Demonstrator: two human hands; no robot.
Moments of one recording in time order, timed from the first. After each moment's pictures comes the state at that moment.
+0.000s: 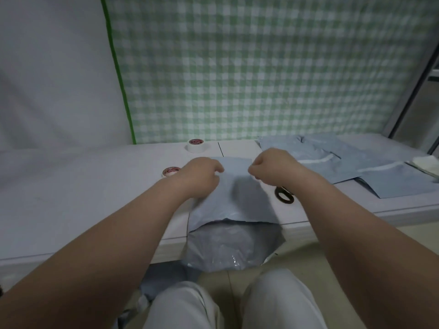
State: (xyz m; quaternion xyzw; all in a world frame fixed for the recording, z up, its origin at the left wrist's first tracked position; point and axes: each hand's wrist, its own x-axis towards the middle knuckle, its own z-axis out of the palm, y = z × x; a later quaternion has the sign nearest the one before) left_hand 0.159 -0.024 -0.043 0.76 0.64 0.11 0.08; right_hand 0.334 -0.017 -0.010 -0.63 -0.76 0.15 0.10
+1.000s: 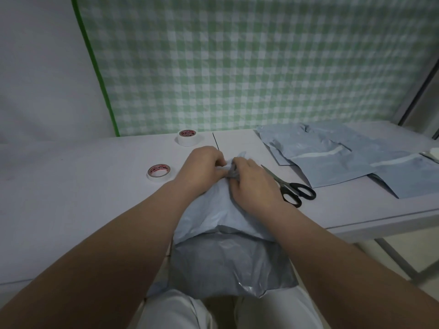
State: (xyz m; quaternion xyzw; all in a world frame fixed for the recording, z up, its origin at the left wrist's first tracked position) left_hand 0.166 0.044 -0.084 0.77 0.55 0.31 0.03; right_hand 0.310 0.022 -0.100 -0.55 -0.79 0.03 0.25
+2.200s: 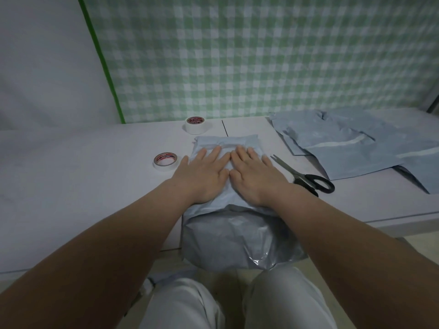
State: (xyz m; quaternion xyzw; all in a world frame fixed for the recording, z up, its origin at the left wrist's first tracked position) left_hand 0.154 0.027 -0.105 0.76 0.65 -0.01 0.05; right_hand 0.304 0.038 -0.104 -0.52 -0.85 0.08 0.01
